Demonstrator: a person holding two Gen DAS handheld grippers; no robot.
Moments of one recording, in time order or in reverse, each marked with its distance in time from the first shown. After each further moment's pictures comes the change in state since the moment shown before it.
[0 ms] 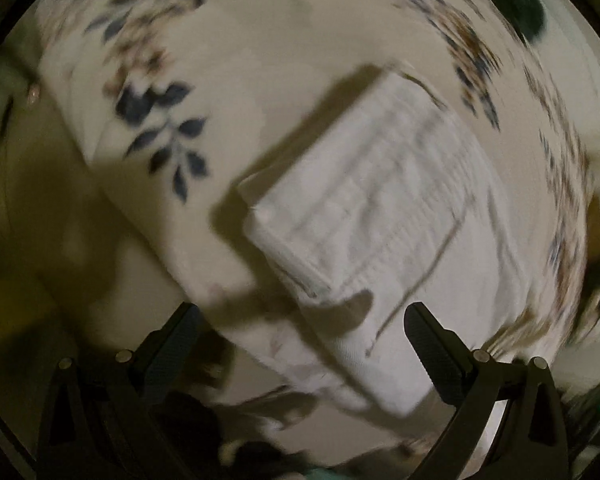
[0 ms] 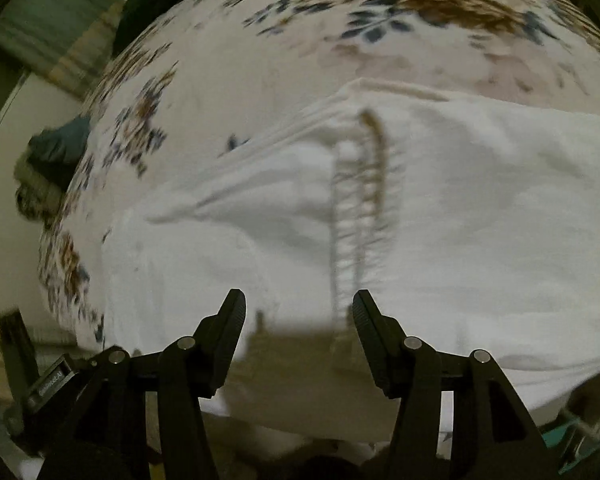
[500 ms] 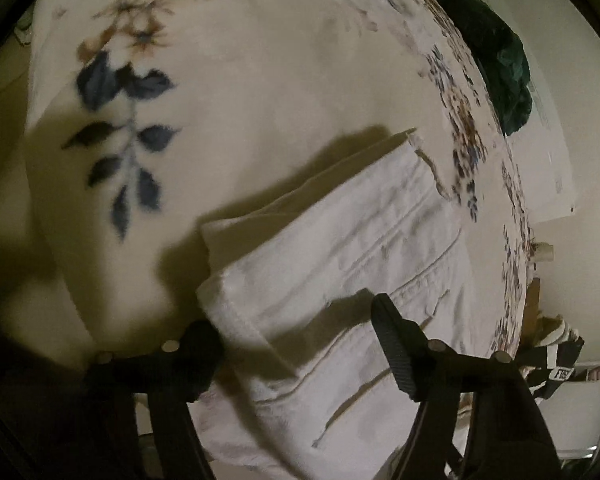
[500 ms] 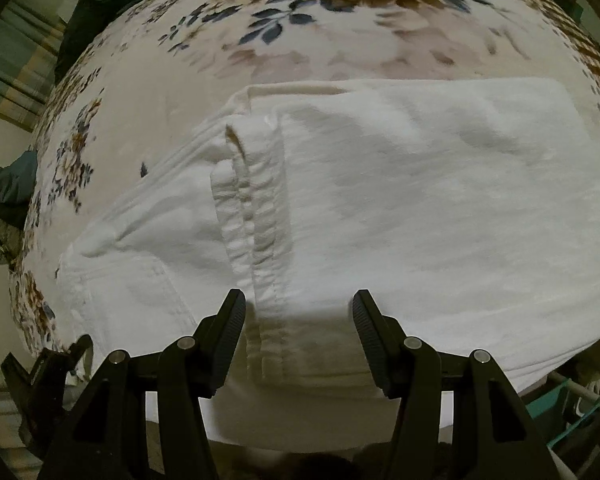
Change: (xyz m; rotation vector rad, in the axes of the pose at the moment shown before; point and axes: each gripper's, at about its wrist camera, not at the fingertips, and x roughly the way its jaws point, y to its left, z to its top) left arm 0.027 0.031 0.004 -0.181 -0.162 -0.256; right arm 0.006 -0.044 0.015 0.123 0.027 -0.126
